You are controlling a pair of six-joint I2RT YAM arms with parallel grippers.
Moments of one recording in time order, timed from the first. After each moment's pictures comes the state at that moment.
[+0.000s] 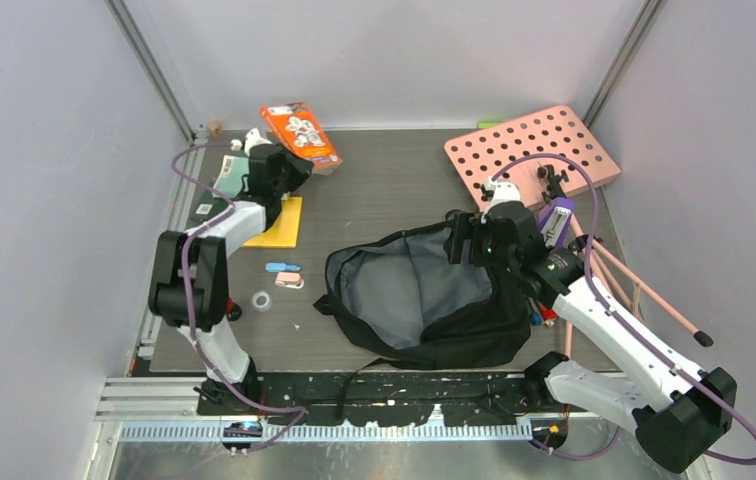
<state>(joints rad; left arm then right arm) -0.17 1.79 1.12 0.30 -0.07 -0.82 0.55 0.99 0.87 -0.50 0.15 0.42</state>
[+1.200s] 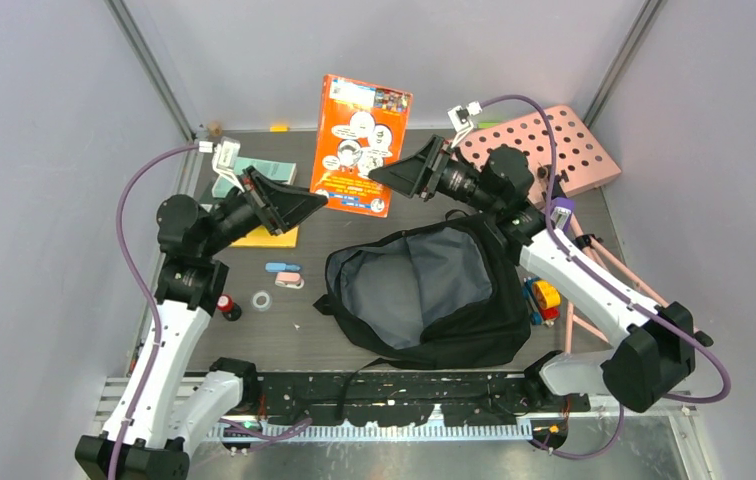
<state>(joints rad) -0.18 0.85 0.92 0.15 0.79 -0.77 0.55 1.29 1.10 0.37 -0.54 0.94</state>
